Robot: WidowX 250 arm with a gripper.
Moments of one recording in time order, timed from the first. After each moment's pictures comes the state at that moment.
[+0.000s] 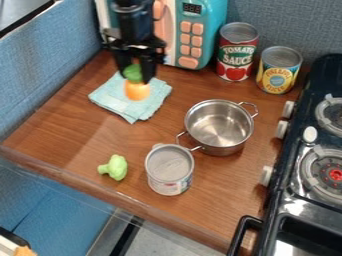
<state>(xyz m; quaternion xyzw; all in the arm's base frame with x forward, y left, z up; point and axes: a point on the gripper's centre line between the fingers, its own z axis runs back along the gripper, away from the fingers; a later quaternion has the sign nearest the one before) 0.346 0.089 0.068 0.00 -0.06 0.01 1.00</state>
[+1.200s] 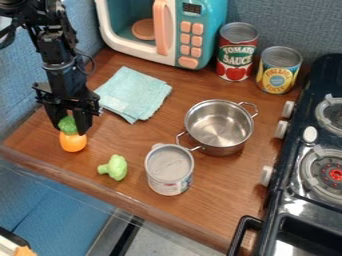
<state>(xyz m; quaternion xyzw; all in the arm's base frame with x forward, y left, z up) 0.265 0.145 0.012 0.01 0.01 0.07 1.00</state>
